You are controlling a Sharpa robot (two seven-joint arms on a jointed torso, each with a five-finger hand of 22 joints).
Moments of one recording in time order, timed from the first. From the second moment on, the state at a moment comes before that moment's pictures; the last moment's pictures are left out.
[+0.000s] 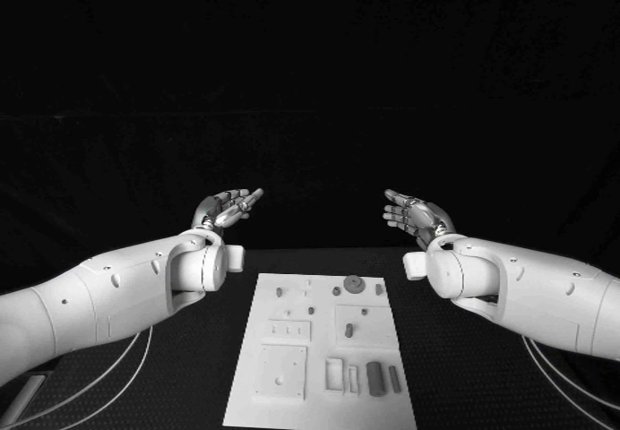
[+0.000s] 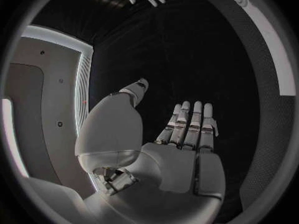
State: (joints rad) left arm 1.27 -0.63 -0.13 1.14 0.03 -0.56 0.37; left_hand 1.16 -0.26 0.44 0.21 0.05 0.41 0.15 0.30 0.51 0.68 0.13 0.06 0.07 0.47 0.17 0.30 0.46 0.02 0.35 0.14 0.24 1.30; right arm 1.21 -0.72 -0.07 1.26 0.00 -0.49 0.30; right_hand 0.77 -0.07 0.59 -0.05 0.06 0.31 0.14 0.30 0.43 0.57 0.20 0.06 0.07 0.45 0.19 0.26 0.42 0.05 0.26 0.22 0.06 1.02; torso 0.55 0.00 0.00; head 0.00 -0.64
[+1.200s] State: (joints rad) left arm 1.32 -0.70 -0.17 1.19 -0.02 -0.29 0.27; left_hand 1.22 -0.10 0.48 -0.16 0.13 0.84 0.17 0.35 0.47 1.22 0.10 0.15 0.12 1.06 0.05 0.51 0.60 0.07 0.84 -0.04 0.47 1.31; right arm 1.26 -0.64 -0.10 1.05 -0.85 -0.27 0.12; right_hand 1.08 -0.12 0.67 -0.29 0.15 0.79 0.18 0.42 0.44 1.10 0.14 0.17 0.15 0.98 0.10 0.45 0.53 0.24 0.84 0.20 0.18 1.18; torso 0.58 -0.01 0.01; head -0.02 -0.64
